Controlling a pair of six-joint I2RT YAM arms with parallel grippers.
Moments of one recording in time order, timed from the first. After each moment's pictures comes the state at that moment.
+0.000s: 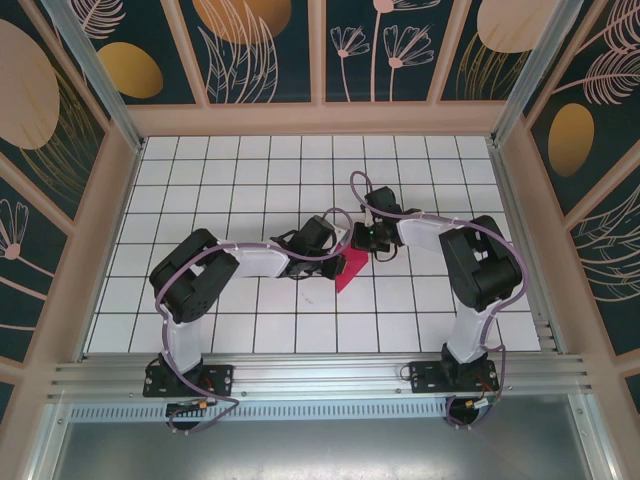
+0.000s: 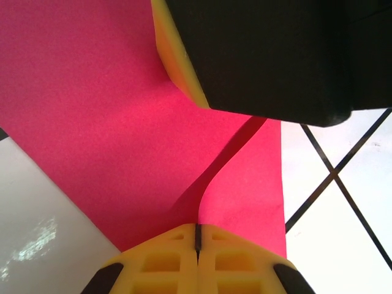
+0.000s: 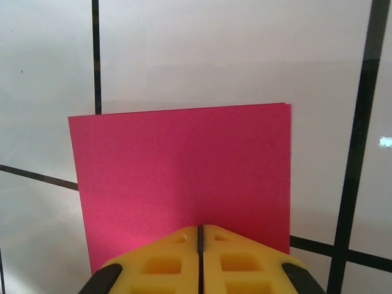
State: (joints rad) left arm -0.81 1.93 1.04 0.01 0.24 -0.37; right arm 0.46 1.83 1.02 -0.27 -0.27 0.49
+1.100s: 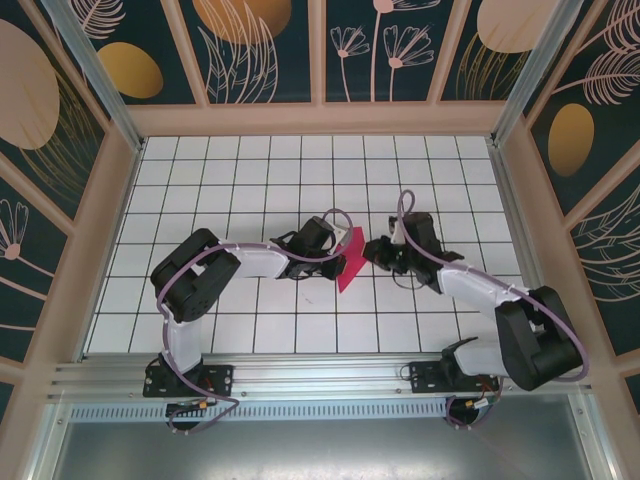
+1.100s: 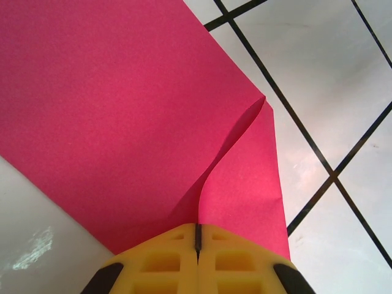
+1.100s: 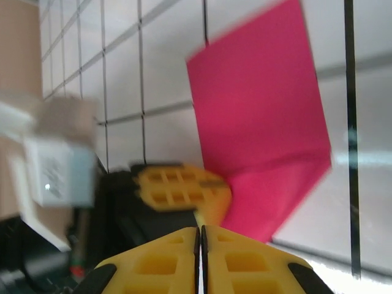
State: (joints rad) left arm -0.81 1.94 1.02 0.06 0.25 -0.36; right arm 0.43 1.29 0.52 0.03 -0.46 0.82
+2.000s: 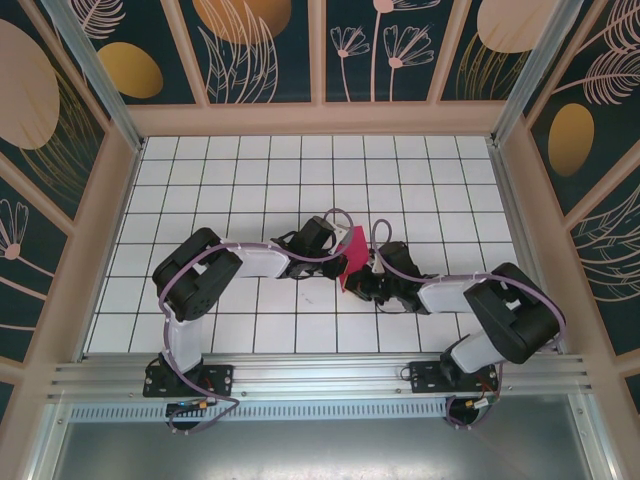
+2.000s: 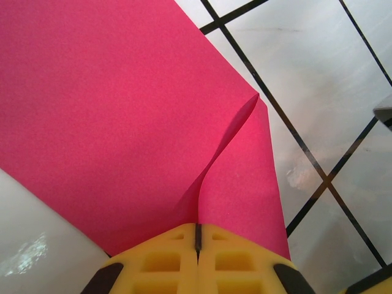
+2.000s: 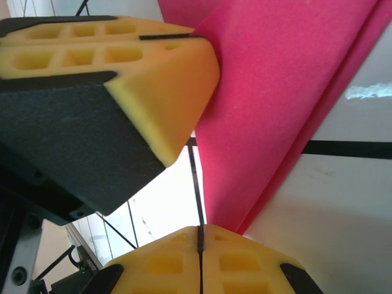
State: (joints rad) left arm -0.81 1.96 1.02 0.08 0.27 -0.36; right arm 0.62 1.48 0.38 0.34 -0.47 1.05
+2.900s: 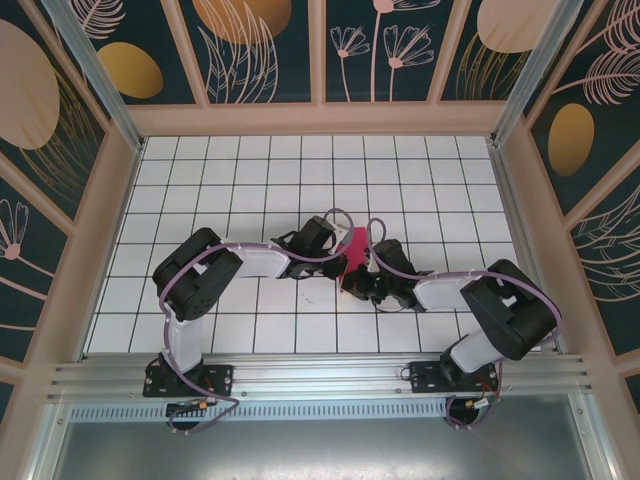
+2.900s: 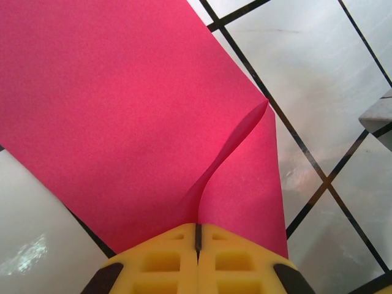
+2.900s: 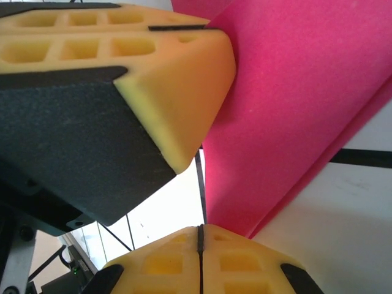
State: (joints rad) left arm -0.81 1.96 1.02 0.08 0.27 -0.36; right arm 0.65 1.50 0.43 0.28 -0.45 1.04
